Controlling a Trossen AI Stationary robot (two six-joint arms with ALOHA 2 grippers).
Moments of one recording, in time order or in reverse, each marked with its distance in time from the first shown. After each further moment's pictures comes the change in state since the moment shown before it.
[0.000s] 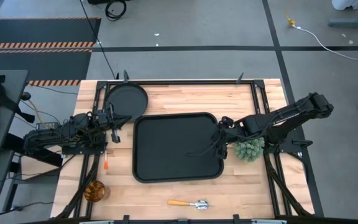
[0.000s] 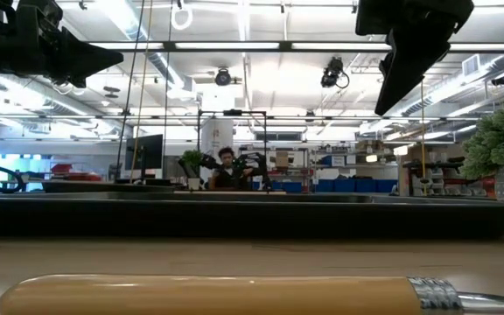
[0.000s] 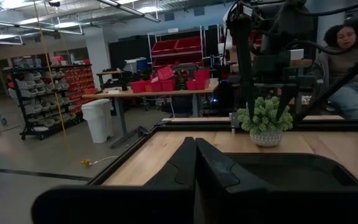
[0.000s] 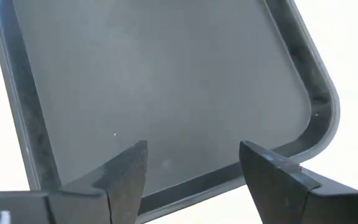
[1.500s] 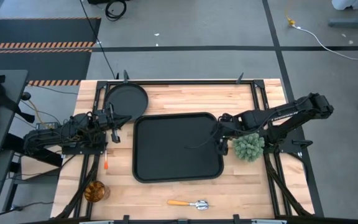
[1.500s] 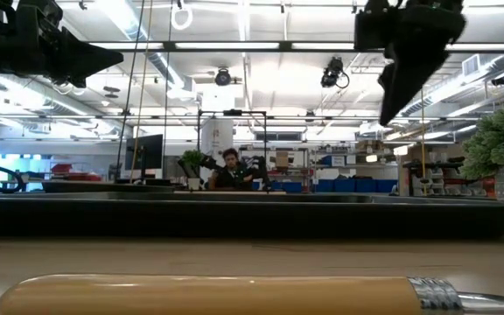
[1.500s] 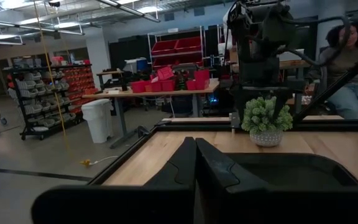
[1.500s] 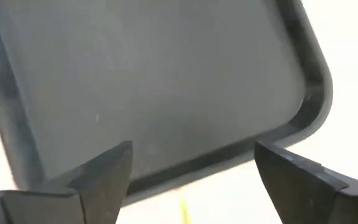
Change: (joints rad) left arm 0.000 0.000 0.000 0.000 0.000 0.000; right arm -0.088 0.001 0.000 -0.075 -0.103 -0.054
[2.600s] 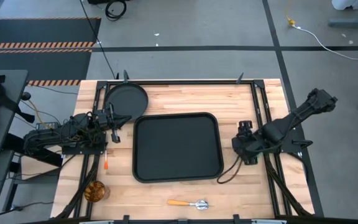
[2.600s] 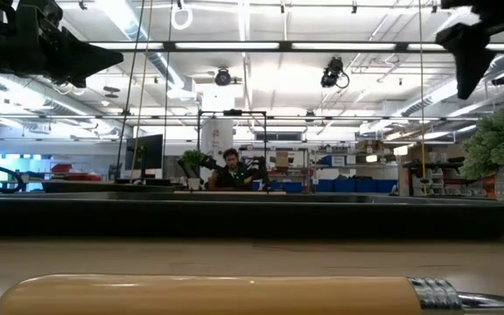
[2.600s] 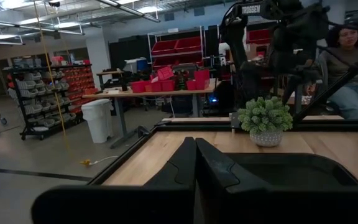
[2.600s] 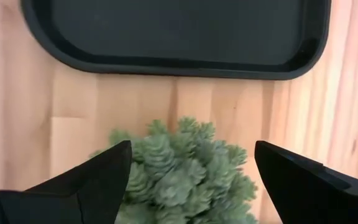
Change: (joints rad) left arm 0.000 0.000 0.000 0.000 0.000 0.000; right arm 0.383 -0.156 0.000 -0.393 0.136 0.027
